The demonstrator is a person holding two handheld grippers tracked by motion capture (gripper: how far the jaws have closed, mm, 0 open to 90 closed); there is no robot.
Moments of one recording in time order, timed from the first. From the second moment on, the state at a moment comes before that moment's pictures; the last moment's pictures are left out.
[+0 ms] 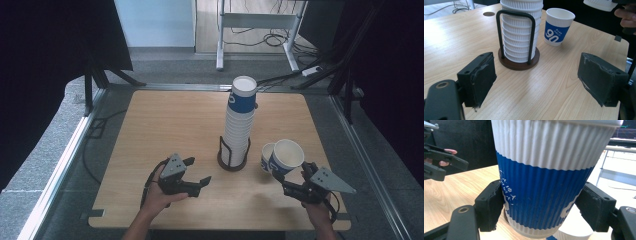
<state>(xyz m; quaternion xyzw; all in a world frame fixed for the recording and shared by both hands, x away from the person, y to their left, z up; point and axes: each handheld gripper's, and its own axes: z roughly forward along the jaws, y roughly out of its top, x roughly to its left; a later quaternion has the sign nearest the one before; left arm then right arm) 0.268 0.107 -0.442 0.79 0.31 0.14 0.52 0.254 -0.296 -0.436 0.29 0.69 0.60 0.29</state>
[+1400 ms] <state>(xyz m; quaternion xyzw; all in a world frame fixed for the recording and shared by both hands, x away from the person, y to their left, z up) 0.268 0.109 -0.446 0.80 0.31 0.14 0.50 0.275 -0.367 -0.471 0.43 0.65 0.54 0.33</state>
